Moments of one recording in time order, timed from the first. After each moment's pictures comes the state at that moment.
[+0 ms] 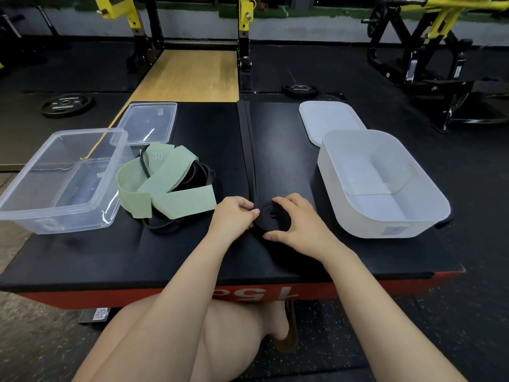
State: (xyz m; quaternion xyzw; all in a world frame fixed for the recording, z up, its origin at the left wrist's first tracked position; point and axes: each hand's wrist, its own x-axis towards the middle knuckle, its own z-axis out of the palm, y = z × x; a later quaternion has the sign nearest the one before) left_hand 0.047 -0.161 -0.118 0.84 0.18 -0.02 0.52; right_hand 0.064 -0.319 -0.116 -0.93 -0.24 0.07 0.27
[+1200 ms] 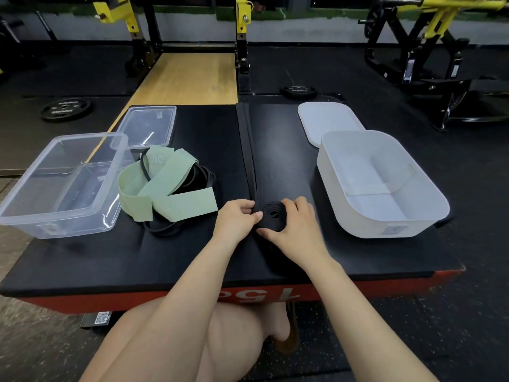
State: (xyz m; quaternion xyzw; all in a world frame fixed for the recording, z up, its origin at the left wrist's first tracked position) left_hand 0.047 -0.165 -0.120 0.83 0.20 -0.02 0.53; right_hand 0.049 -0.301 -0.125 -0.95 -0.14 -0.03 0.27
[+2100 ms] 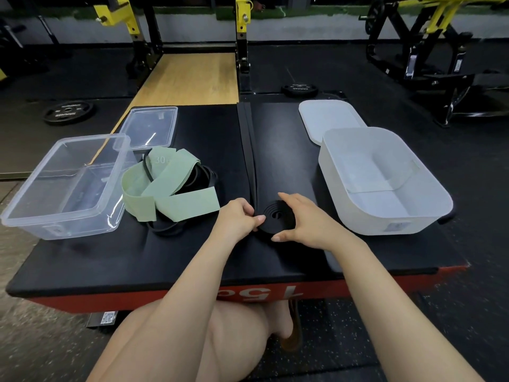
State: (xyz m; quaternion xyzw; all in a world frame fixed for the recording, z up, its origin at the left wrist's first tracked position) left_hand 0.046 -0.158 -0.117 0.87 0.17 -0.06 0.46; right_hand 0.073 -0.324 -0.107 -0.93 -0.24 0.14 0.25
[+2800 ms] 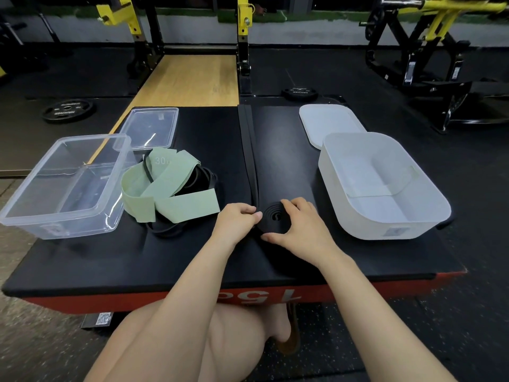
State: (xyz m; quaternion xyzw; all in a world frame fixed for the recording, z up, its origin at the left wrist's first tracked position) left_hand 0.042 -0.161 -0.113 0.81 0.19 -0.04 0.55; right_hand 0.054 -0.311 -0.113 -0.96 -0.18 0.02 0.22
